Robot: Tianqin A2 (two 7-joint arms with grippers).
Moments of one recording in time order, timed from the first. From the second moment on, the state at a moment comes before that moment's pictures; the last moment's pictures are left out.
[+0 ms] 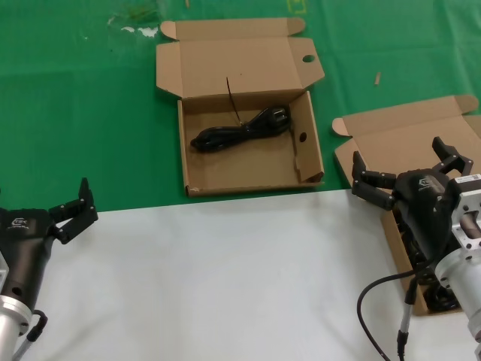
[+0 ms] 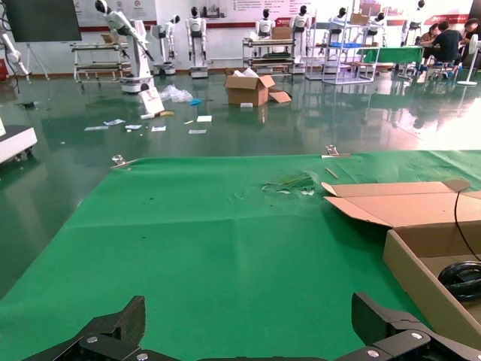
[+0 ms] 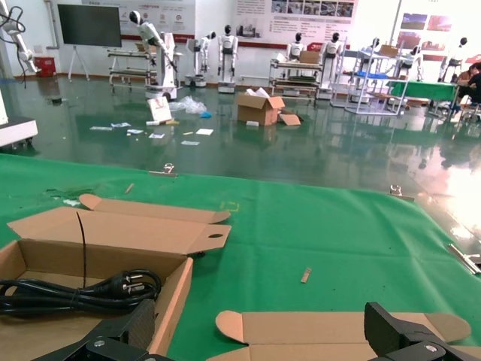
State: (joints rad) left arm 0.00 -0.30 1.60 -1.60 -1.80 0.00 0.00; right arm 0.03 0.31 -1.61 1.59 1.78 -0.03 0.01
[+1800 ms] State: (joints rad) left arm 0.00 -0.30 1.60 -1.60 -1.80 0.00 0.00; right arm 0.03 0.31 -1.61 1.59 1.78 -0.03 0.01
